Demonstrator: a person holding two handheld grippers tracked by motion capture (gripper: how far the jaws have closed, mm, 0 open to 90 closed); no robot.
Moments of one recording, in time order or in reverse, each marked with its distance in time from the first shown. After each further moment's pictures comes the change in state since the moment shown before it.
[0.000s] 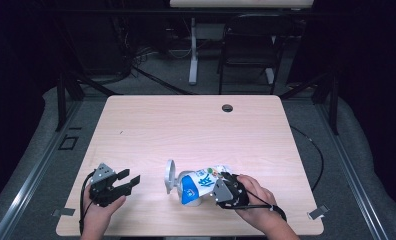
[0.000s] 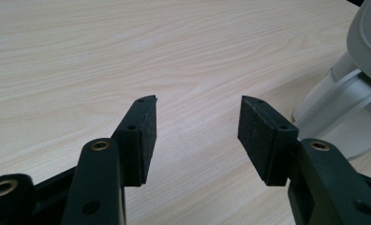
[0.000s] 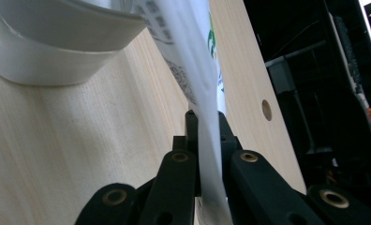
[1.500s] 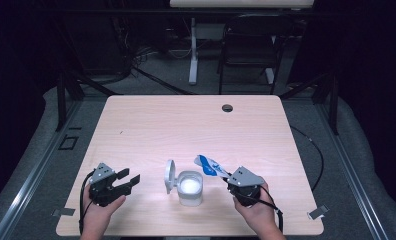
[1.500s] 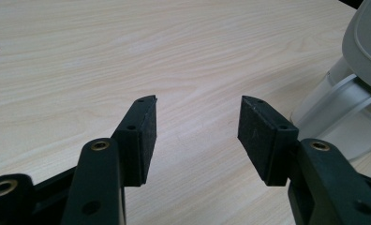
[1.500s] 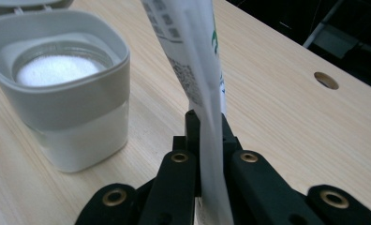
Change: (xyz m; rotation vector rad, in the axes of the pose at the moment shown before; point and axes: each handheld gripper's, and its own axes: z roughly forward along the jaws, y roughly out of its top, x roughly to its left) left arm -0.001 0.003 -0.002 -0.007 -0.003 -0.001; right arm -0.010 -0.031 0.009 -0.192 0.151 0.606
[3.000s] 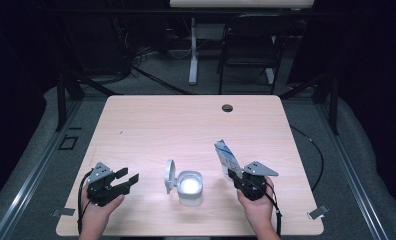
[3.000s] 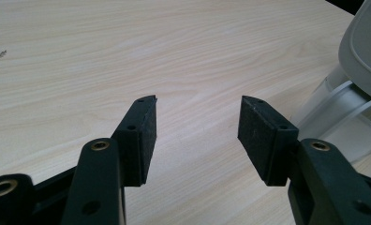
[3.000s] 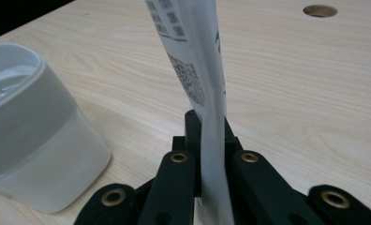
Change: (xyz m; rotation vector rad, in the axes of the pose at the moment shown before) left arm 0.000 0.002 -0.003 -0.018 0.005 -0.007; right arm -0.025 -0.031 0.021 -0.001 -0.010 0.393
